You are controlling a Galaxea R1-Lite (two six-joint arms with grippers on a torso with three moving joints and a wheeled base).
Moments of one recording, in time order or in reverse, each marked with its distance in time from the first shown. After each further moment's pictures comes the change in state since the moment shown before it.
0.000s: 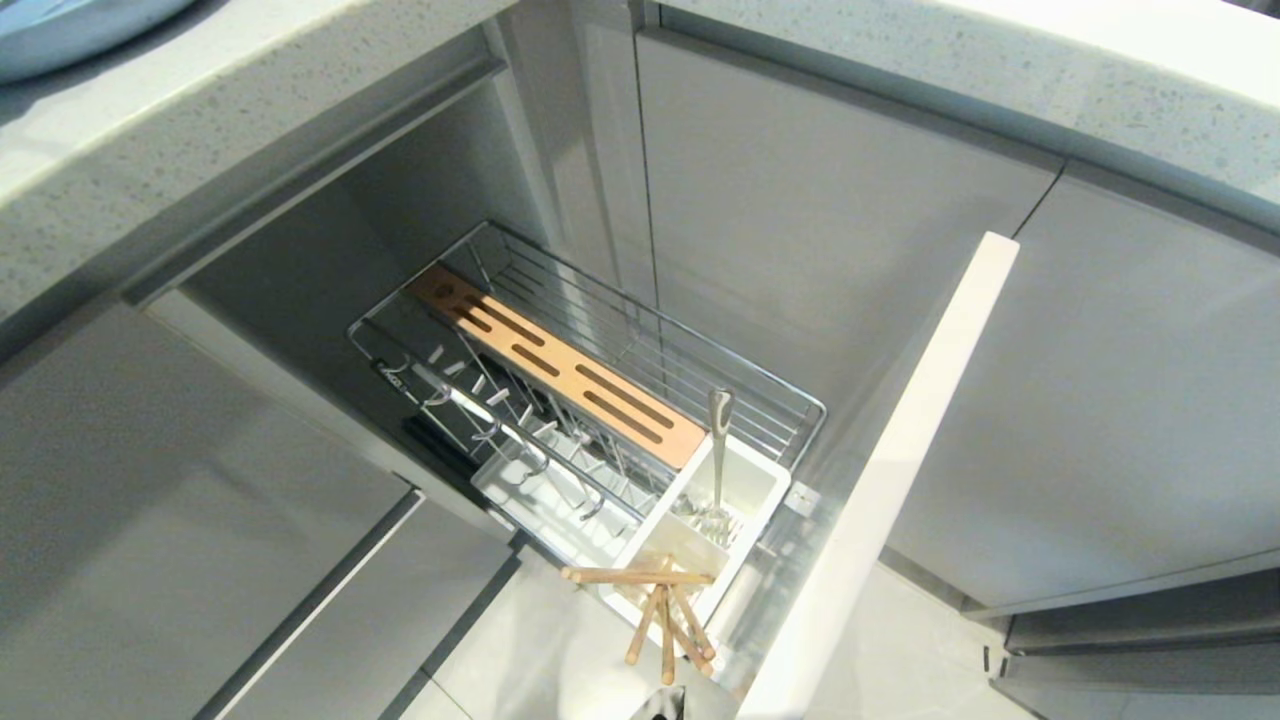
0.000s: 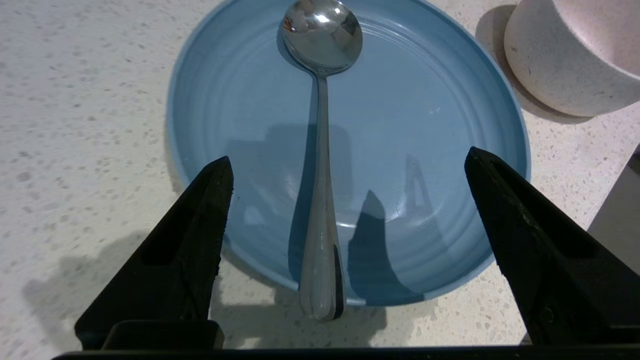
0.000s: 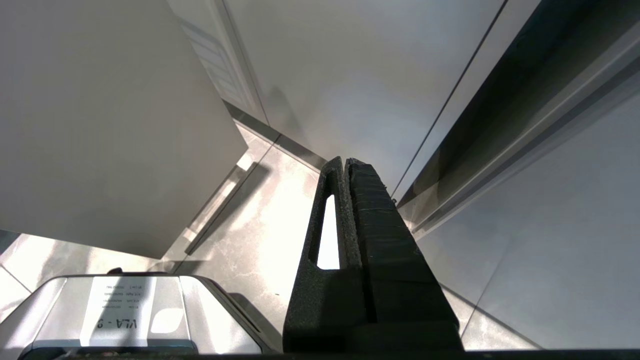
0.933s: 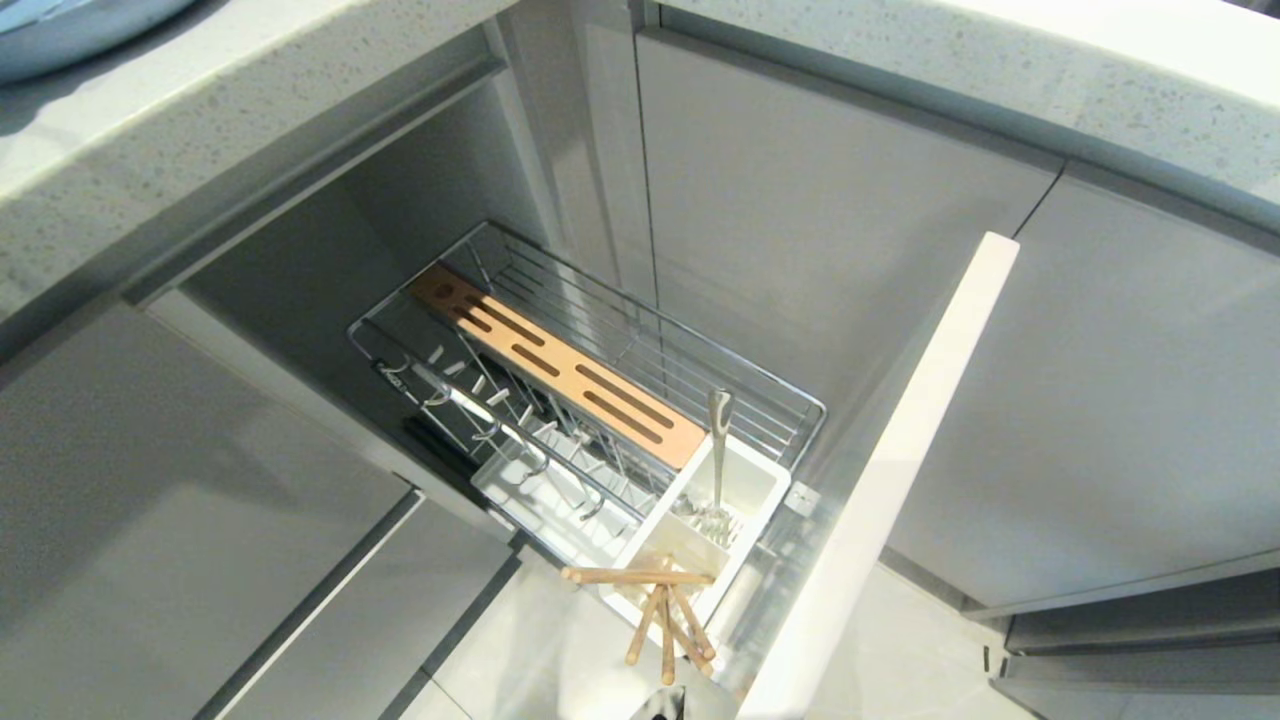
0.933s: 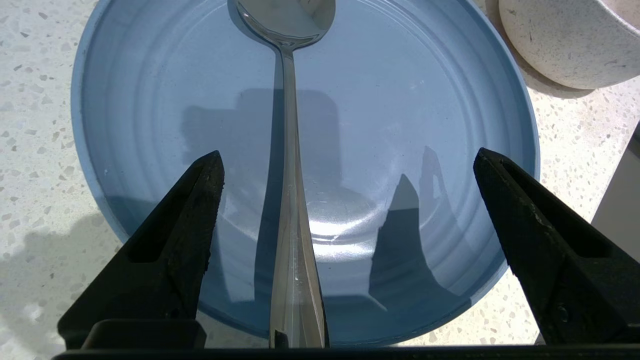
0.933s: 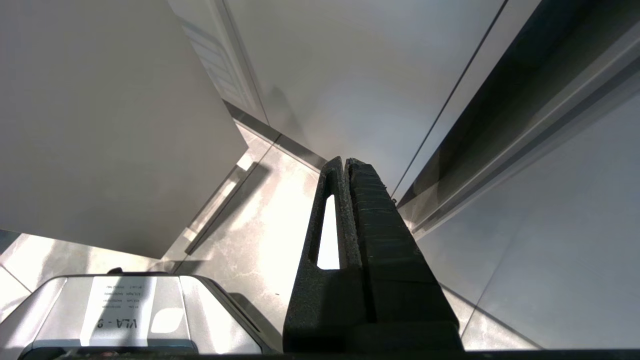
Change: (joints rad) left arm 0.000 0.060 0.002 -0.011 -0.099 -0.002; right arm 0.000 0.000 0.000 0.000 0.000 0.000
